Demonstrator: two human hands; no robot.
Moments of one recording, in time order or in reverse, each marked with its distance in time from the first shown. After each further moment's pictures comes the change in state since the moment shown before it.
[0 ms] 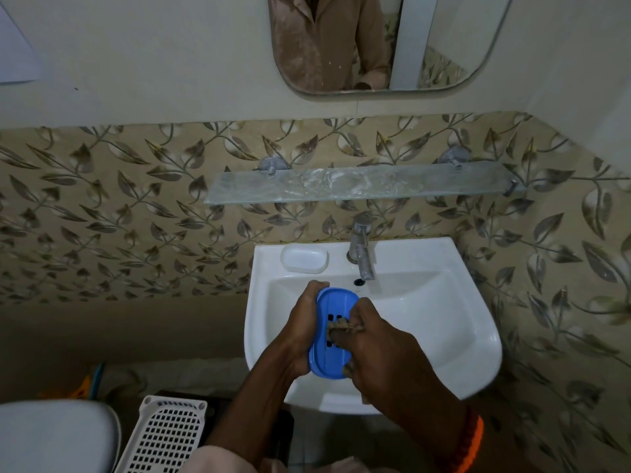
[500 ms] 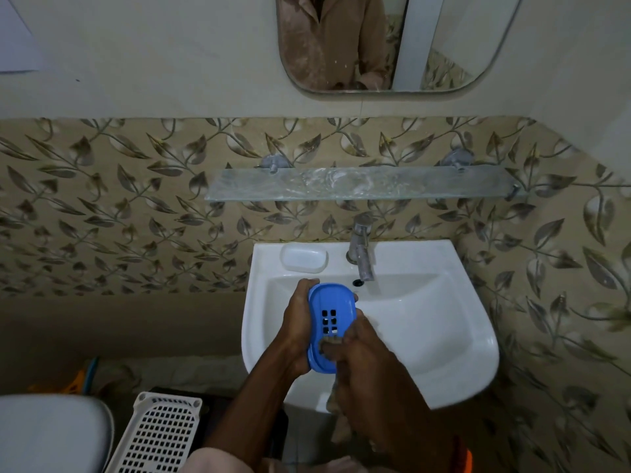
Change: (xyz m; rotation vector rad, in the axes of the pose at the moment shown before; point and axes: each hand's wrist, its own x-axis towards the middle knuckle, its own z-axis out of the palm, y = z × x) left_hand 0.001 0.000 0.007 -0.263 -0.065 0.111; right_hand -0.015 -0.022 0.010 0.171 0.062 0.076
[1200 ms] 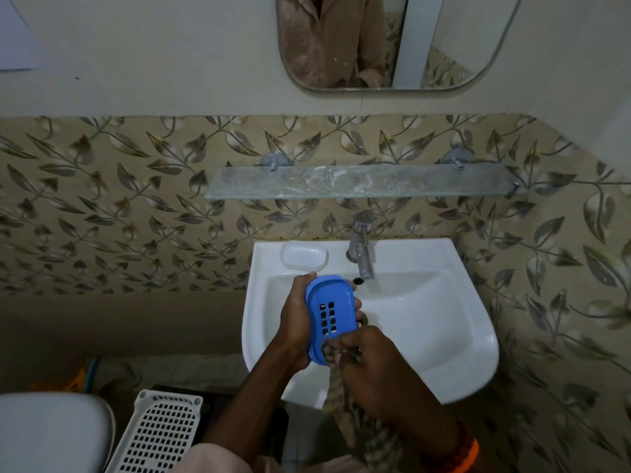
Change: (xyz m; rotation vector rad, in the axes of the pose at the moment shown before) left_hand -0.003 0.004 -0.001 -0.057 -0.149 0.138; right_hand 0.010 0.022 0.010 0.370 -0.012 0.204
